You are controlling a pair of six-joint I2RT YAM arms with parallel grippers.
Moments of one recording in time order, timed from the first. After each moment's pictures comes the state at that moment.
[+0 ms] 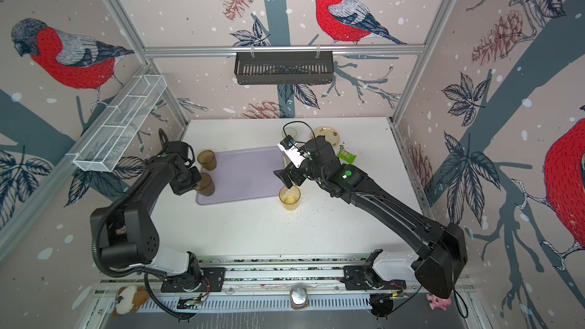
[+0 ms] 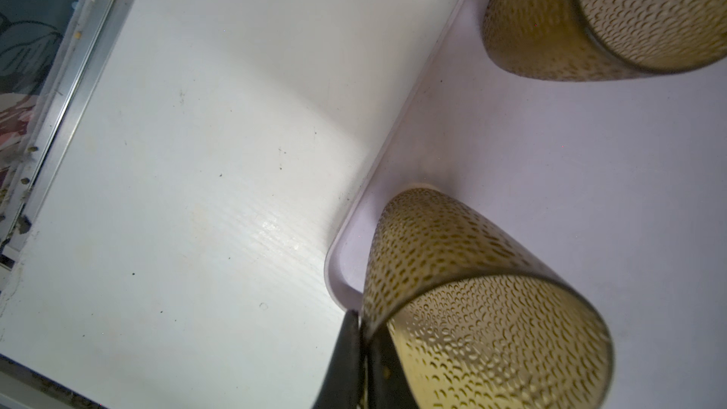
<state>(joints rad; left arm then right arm) 0.14 1.51 1.10 -0.91 -0.07 -0.46 0.78 1.29 1.17 -0.36 -0.17 -0.13</state>
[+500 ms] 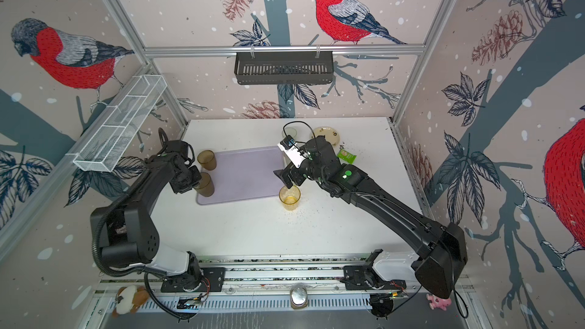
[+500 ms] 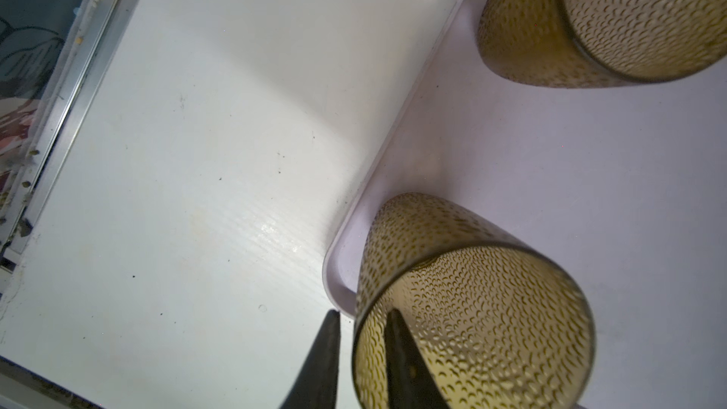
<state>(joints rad) 0.14 1.51 1.11 -0.91 -0.07 -0.46 0.78 1.29 1.17 -0.36 -0.16 -0.13</state>
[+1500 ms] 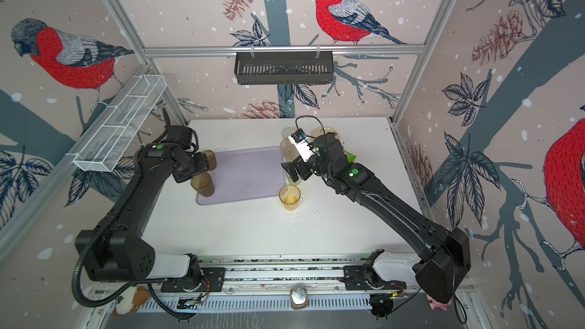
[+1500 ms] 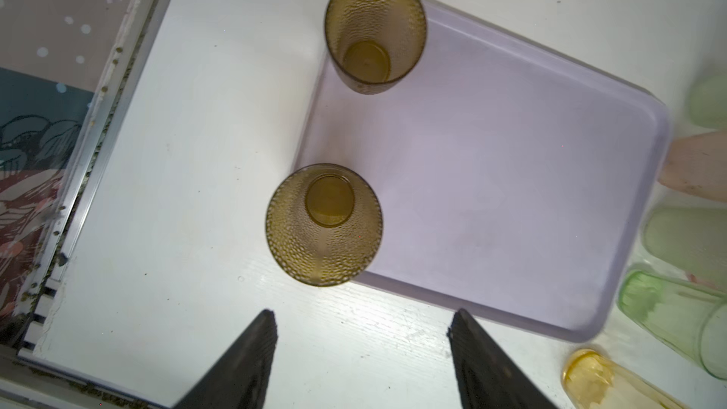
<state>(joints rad) -0.04 1.40 1.35 -1.10 -0.06 -0.45 0.68 1.26 1.16 -0.35 -0.16 -0.07</state>
